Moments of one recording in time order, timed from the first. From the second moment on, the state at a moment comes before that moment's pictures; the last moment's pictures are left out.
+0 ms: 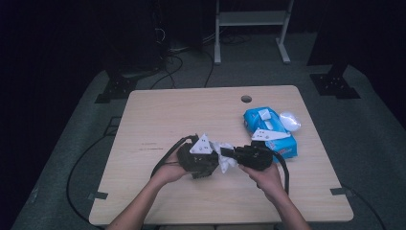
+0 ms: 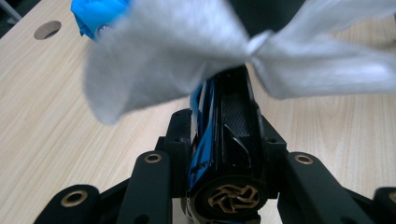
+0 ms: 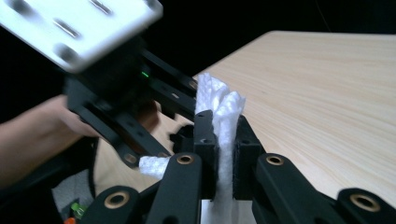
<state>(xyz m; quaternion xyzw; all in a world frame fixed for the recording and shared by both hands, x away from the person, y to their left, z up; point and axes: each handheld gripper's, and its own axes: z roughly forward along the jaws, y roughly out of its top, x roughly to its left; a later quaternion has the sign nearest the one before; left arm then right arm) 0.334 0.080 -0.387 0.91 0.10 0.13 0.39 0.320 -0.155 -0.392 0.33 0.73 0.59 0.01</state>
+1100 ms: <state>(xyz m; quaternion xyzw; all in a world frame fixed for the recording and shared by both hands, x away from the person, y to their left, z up) 0.337 0.078 -0.387 0.91 0.10 0.13 0.39 0.332 -0.170 -0.435 0.40 0.74 0.54 0.00</state>
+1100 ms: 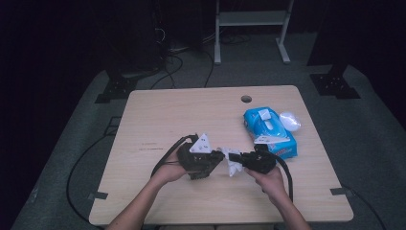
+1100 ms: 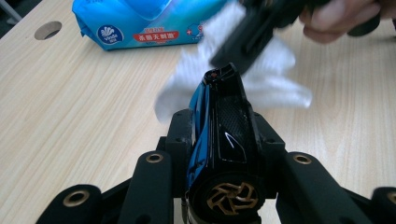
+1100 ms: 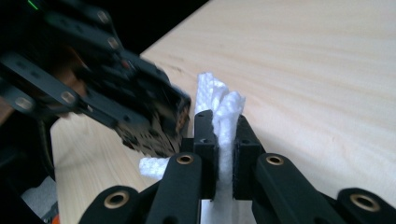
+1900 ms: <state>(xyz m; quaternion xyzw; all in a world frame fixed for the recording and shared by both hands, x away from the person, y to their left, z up) 0.333 0.091 -0.381 0.88 0.12 0.14 0.45 0.327 -0.158 -0.403 0.37 0.72 0.60 -0.01</state>
